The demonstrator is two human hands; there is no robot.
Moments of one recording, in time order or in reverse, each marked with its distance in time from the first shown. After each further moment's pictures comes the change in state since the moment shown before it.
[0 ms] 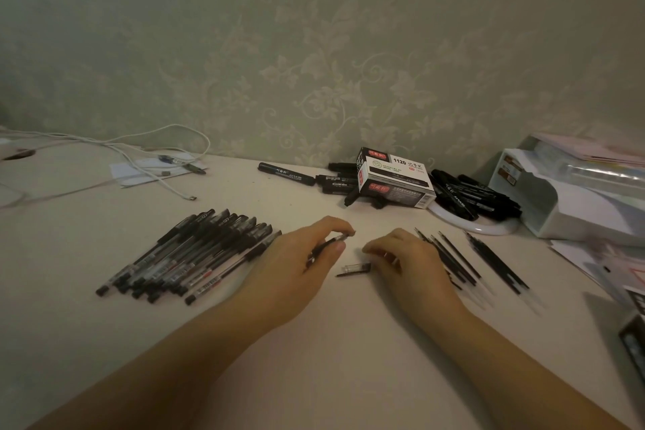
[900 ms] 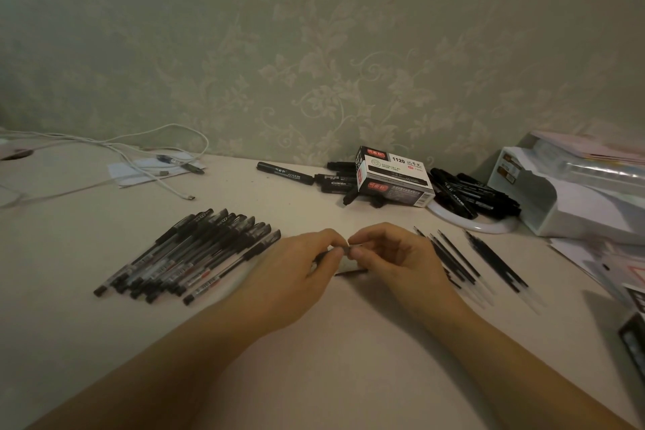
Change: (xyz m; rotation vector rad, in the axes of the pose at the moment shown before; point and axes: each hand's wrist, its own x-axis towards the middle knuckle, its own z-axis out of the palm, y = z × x) left_hand 0.000 0.002 0.001 0.077 -0.079 -0.024; right_hand -0.002 -0.010 0.002 0.789 -0.055 0.064
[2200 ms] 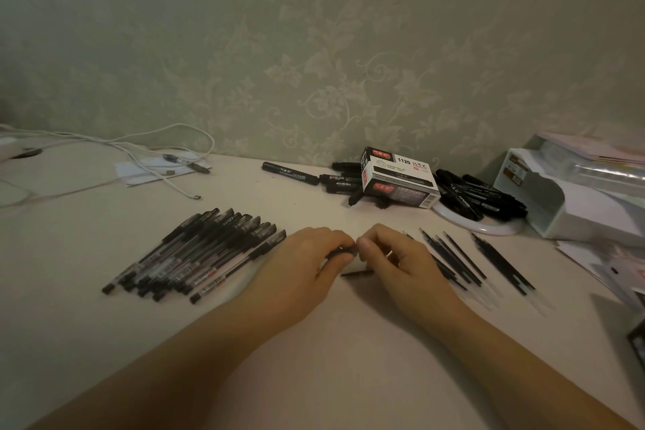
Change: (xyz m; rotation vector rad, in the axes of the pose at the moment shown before) left_hand 0.004 -0.002 0.001 0.097 0.052 0.107; right_hand -0.001 -0.004 0.003 -0.327 -0.059 -0.111
